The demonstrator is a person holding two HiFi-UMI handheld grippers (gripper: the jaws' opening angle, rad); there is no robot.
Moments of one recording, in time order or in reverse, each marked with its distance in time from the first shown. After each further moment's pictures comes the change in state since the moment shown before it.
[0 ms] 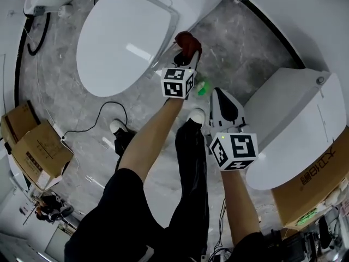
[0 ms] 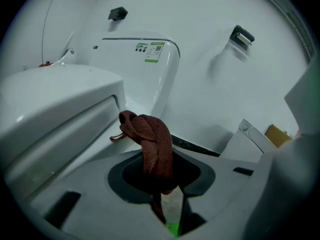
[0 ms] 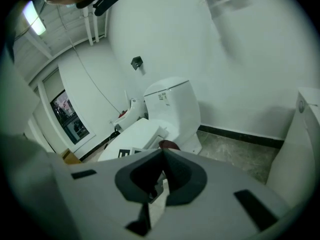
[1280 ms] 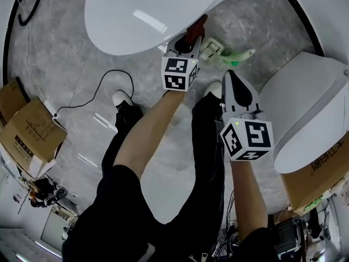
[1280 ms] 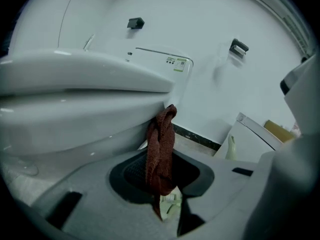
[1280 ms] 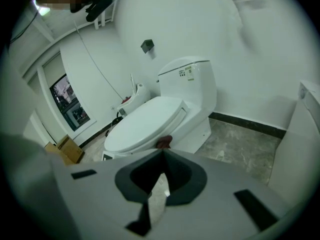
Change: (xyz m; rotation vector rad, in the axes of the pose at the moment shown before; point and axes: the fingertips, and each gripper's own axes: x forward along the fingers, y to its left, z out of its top) left arm -0.121 0.108 -0.095 -0.012 -0.049 0.034; right arm 0.033 0.117 -0.109 -0.057 0.096 -0.030
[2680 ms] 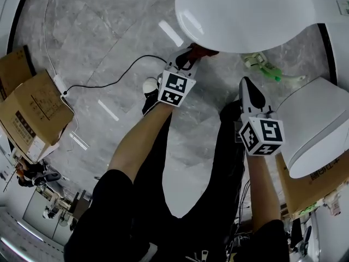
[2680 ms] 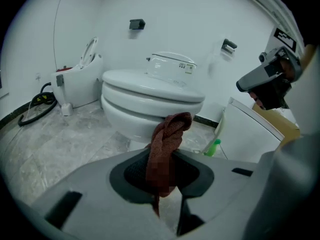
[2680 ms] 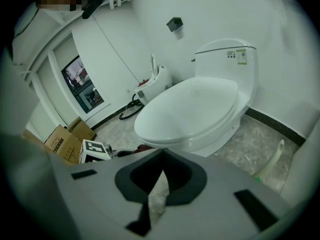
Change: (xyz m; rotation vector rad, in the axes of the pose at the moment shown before) left arm -0.184 0.185 -0.048 0.144 0.124 -0.031; right arm 0.075 0.180 -0.047 -0.130 0.164 0.106
